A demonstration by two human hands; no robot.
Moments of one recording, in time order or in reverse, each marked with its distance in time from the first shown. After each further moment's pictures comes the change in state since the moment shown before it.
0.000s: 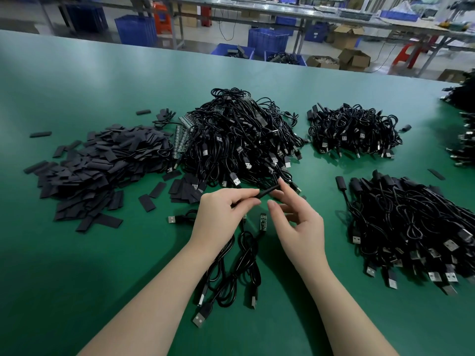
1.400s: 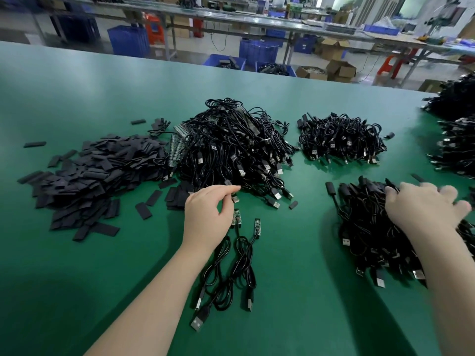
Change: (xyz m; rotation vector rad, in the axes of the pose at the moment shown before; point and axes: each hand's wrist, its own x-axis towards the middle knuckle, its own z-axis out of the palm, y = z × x) left_hand 0.007 -0.006 -0.007 0.191 0.090 0.034; right_hand 0.082 -0.020 -0.170 -1.525 0.145 0.547
